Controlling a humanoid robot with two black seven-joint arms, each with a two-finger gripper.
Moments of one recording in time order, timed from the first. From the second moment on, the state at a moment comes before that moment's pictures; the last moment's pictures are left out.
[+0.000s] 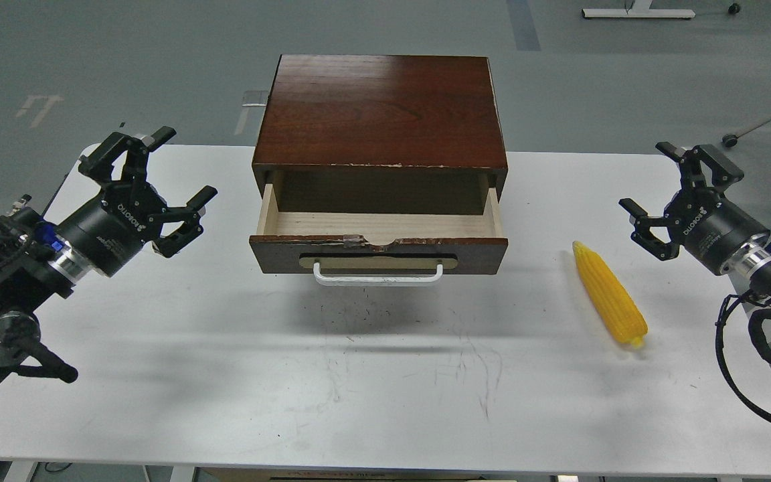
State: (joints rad) left arm -0.42 0.73 -0.75 -1.22 0.27 -0.49 -0.46; right arm 0.70 -0.74 0.24 0.90 0.04 0.49 0.49
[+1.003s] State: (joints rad) left arm -0.44 0.72 -0.77 -1.20 0.27 -0.49 -0.46; right arm 0.87 -0.91 0.22 0.94 -0.87 0.45 0.49
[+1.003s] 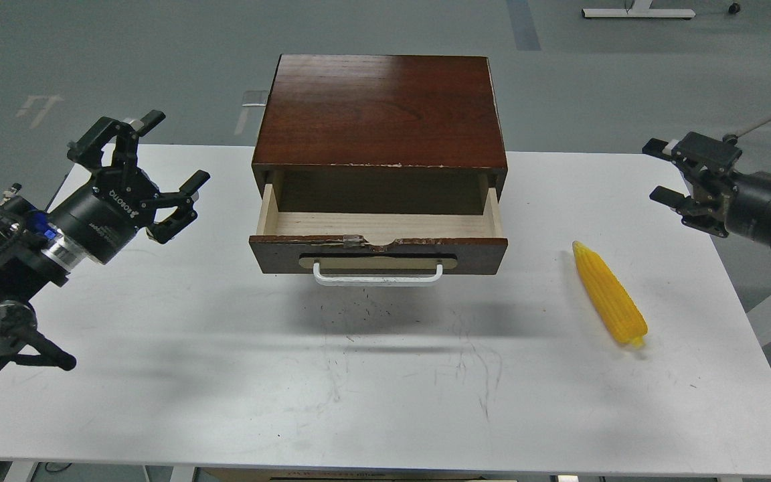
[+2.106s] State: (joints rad) left arm -0.44 0.71 -0.77 -1.20 0.27 -0.49 -0.46; right arm 0.86 -0.76 -0.18 0.89 -1.20 0.13 0.49
